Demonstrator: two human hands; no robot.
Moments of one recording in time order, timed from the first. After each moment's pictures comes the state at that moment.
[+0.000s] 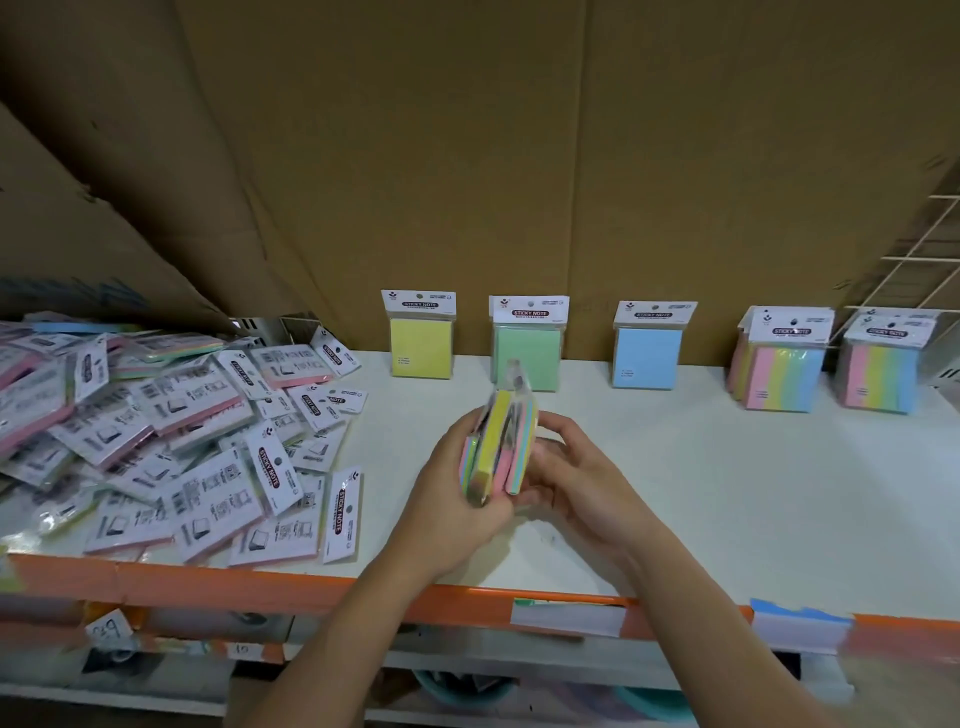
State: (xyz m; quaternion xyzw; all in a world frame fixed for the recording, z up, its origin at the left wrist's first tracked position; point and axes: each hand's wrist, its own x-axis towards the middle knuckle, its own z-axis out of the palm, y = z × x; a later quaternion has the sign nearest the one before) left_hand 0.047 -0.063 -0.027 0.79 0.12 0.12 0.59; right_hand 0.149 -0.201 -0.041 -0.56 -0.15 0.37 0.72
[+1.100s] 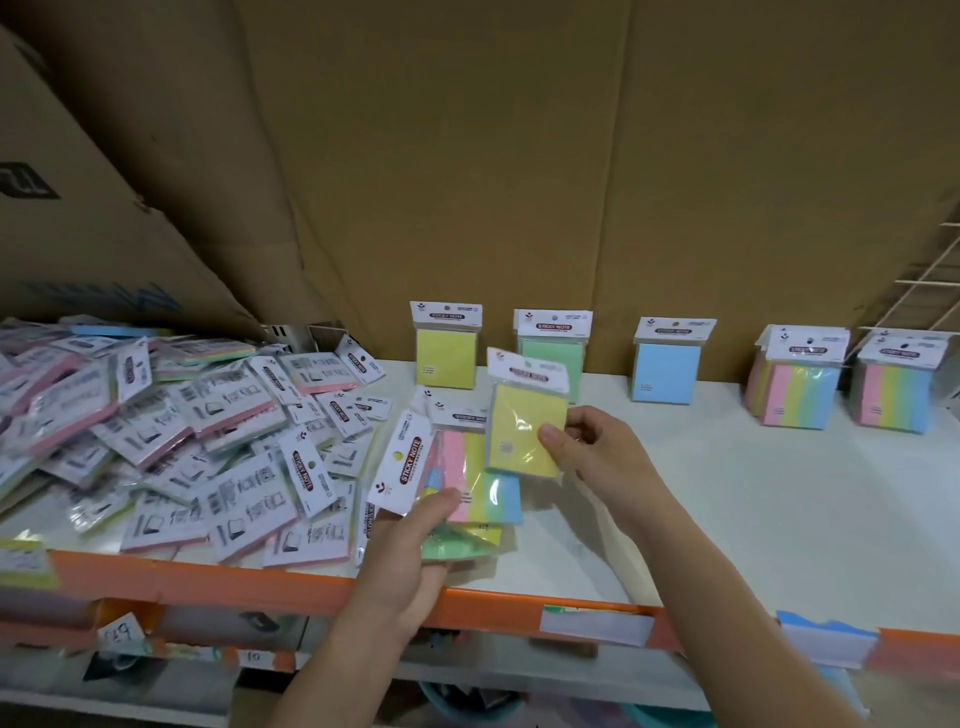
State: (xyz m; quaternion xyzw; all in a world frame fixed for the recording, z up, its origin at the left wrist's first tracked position) left_hand 0.001 -0.041 -0.035 0.40 0.27 0.15 0.87; right_hand 0.160 -0.179 -0.014 -0.77 -0.14 0.20 0.59
